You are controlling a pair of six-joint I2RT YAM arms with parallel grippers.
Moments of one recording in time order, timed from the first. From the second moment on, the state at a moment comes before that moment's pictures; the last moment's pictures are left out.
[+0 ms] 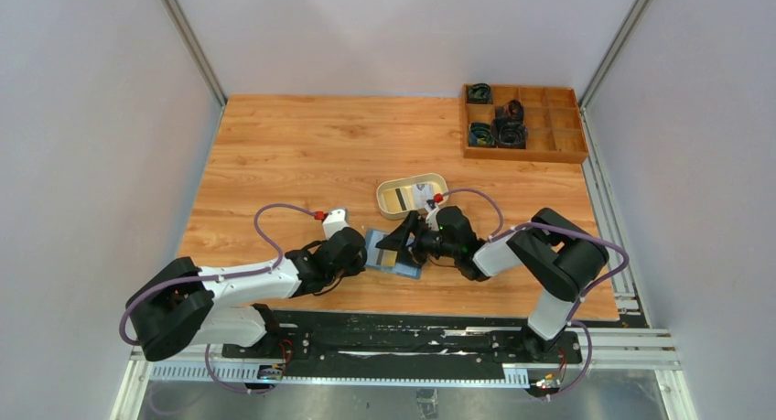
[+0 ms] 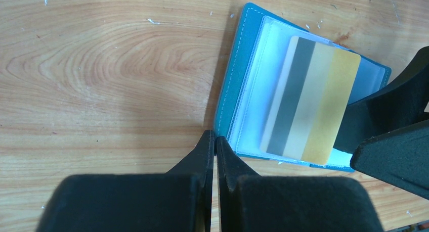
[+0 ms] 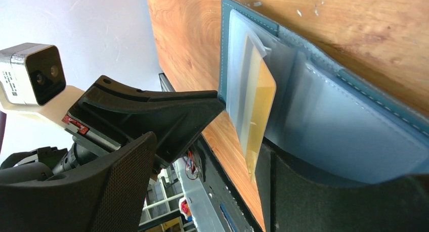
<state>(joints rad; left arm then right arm) -0.91 1.22 0.43 -0.06 -0.39 -0.93 0.75 1.72 0.49 0.83 -0.45 1.27</state>
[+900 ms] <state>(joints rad) -0.91 1.25 0.44 -0.06 -0.39 -0.93 0.68 1.74 0.35 0.91 -0.51 1.24</state>
